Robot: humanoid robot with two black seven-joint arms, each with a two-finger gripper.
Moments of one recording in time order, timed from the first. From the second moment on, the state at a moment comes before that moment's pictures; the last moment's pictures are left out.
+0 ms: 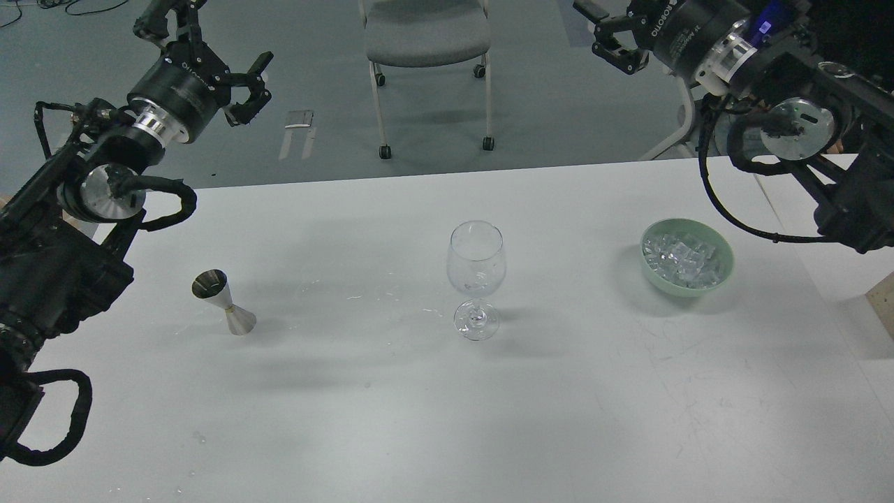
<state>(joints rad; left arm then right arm) -0.93 0.39 -0.90 -0.62 0.14 -0.49 -0.11 1.09 -0.41 0.60 0.80 -0.21 0.46 0.27</state>
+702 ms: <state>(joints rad) -0.95 0.35 -0.96 -0.60 0.12 -0.49 -0.11 1.13 -0.31 0.63 0.64 -0.22 0.39 0.27</state>
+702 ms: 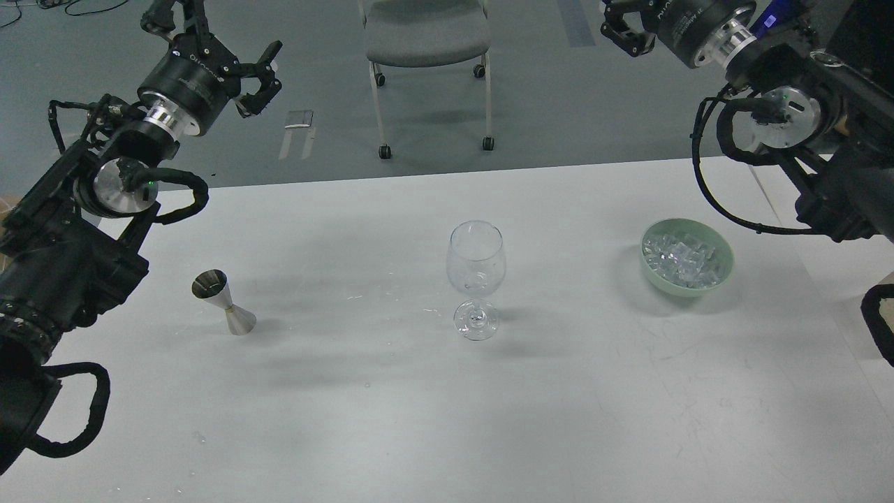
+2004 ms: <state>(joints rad) -0.96 0.32 -0.97 -0.59 0.12 -0.49 -0.11 1.14 -0.31 0.62 0.66 -0.22 0.36 0.26</state>
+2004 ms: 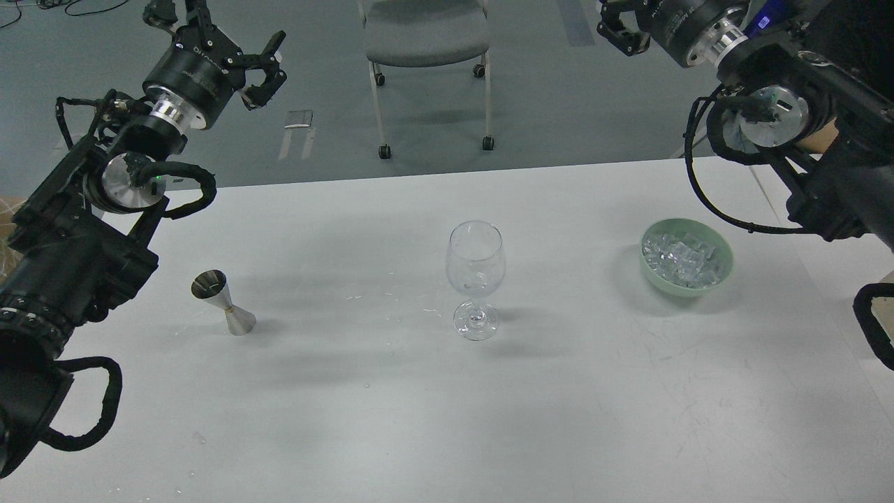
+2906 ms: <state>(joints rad) -0.91 0.44 -0.97 -0.70 0.02 -0.49 0.00 1.14 -0.32 0.61 0.66 -0.22 0.37 0.25</state>
